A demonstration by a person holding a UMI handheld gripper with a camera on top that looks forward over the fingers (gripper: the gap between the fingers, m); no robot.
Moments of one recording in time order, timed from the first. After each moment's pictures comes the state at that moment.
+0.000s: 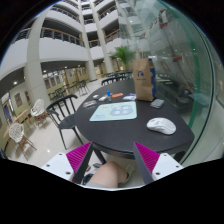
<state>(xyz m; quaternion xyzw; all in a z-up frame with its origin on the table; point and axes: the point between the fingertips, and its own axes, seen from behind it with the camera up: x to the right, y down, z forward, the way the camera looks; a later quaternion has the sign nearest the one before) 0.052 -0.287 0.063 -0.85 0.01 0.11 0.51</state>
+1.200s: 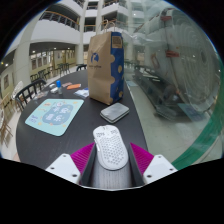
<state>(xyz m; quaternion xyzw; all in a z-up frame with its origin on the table) 0.287 -0.083 -0.012 -0.89 -0.01 -0.01 0.45</state>
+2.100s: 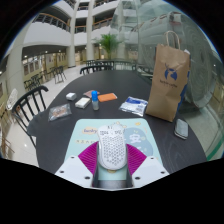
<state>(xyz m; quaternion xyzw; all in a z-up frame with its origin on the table) 0.017 0.030 0.015 -0.89 0.05 -0.03 0.45</state>
